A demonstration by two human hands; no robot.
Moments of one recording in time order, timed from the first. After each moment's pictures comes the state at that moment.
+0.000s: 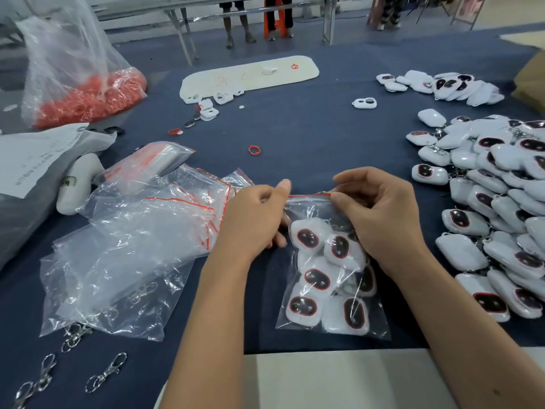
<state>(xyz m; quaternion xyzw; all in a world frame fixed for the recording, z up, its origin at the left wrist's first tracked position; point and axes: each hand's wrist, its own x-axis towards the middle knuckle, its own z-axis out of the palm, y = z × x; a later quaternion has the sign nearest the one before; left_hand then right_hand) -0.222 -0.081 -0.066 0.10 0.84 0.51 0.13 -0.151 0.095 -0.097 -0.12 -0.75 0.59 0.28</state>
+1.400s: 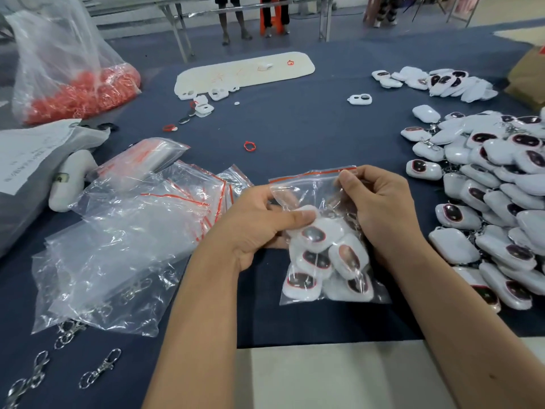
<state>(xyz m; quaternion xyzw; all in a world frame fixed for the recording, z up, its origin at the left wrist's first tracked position) -0.212 -0.082 -0.059 0.11 0.70 0.64 0.30 -0.152 0.096 -0.091 -0.17 -0.71 0.63 0.26</state>
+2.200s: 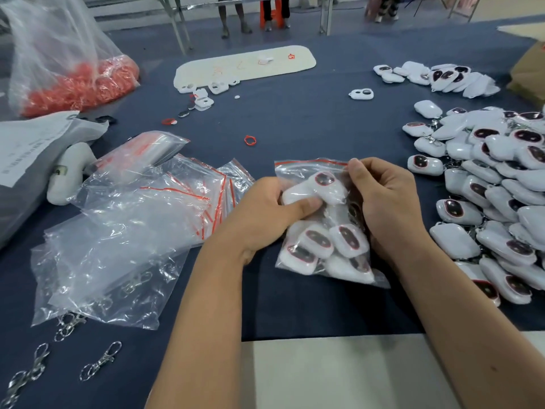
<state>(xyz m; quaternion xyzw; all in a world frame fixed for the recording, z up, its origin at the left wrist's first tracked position) -0.214 -0.081 -0.067 0.21 0.76 0.56 0.24 -0.153 0.096 -0.090 -0.17 -0.70 0.63 0.28</state>
